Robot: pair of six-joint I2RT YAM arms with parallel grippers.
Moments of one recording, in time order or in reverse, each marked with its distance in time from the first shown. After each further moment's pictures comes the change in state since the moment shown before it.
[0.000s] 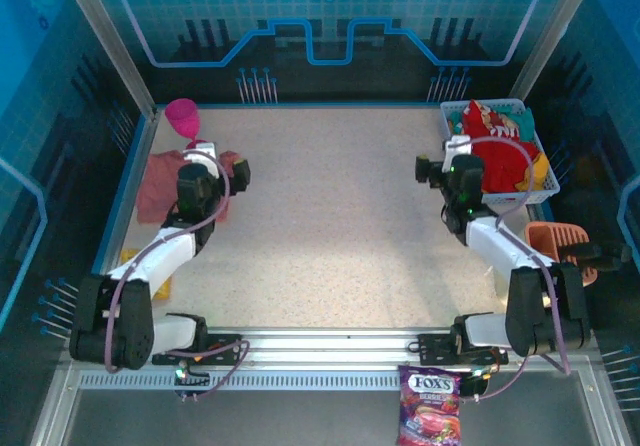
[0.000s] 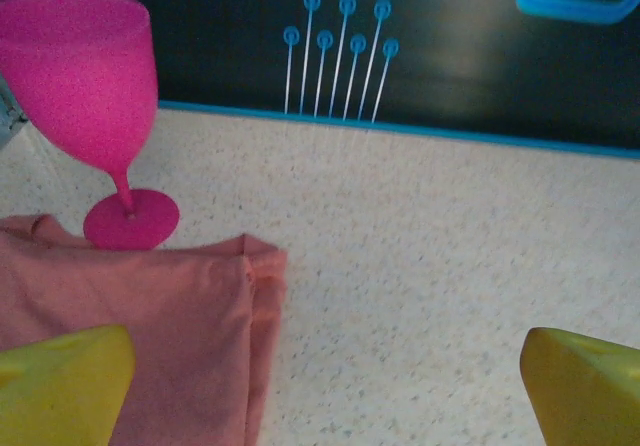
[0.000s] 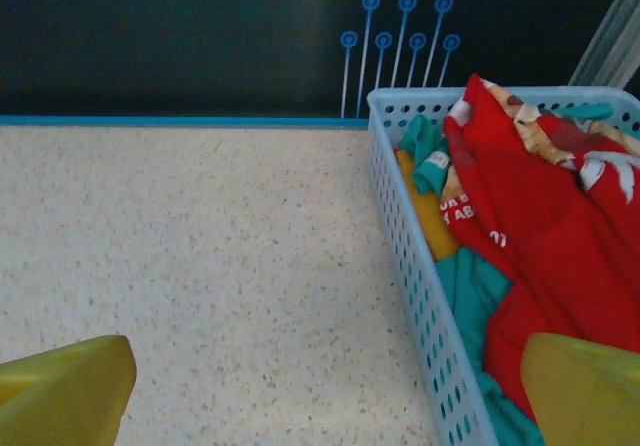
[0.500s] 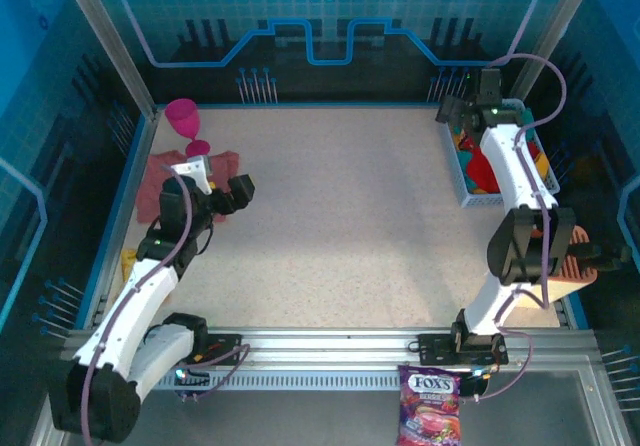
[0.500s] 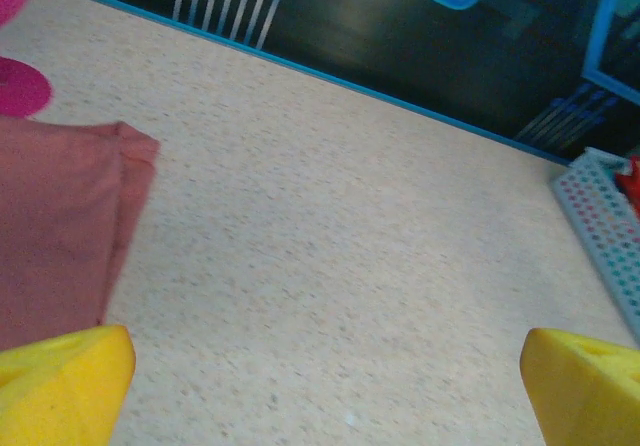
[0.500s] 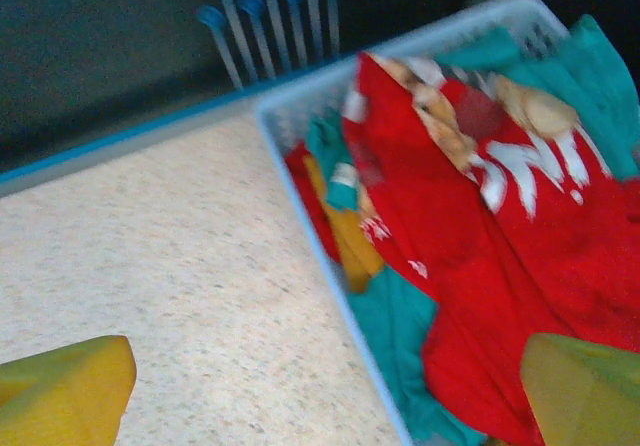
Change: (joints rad) left arm -0.048 -0.381 0.014 -0.467 0.208 -0.263; right arm -0.125 0.468 0.979 -0.927 0.044 0.277
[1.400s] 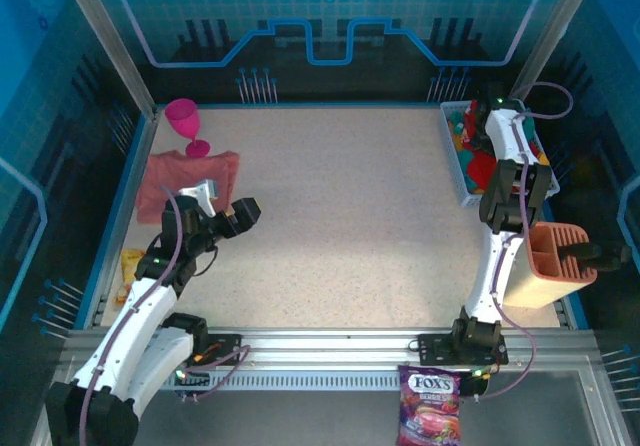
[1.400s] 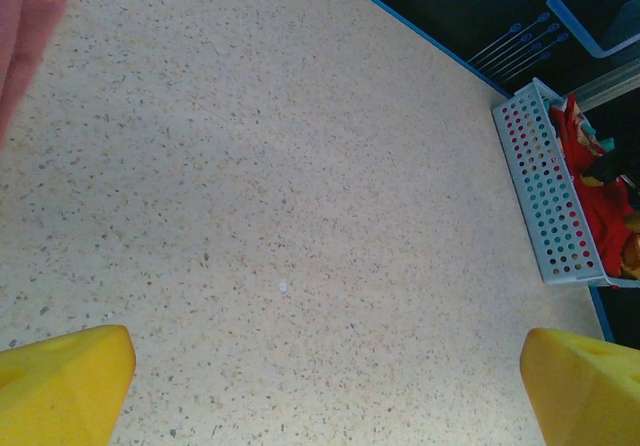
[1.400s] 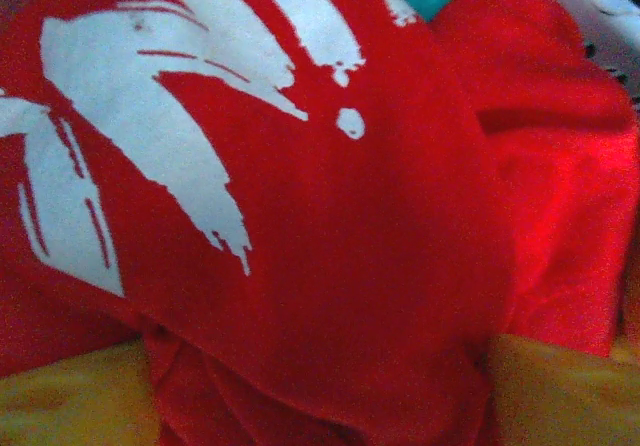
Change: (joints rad) left arm -0.011 -0.106 -0.115 -0.102 0.168 -0.171; right arm -0.155 0.523 0.380 -0.320 0.242 0.257
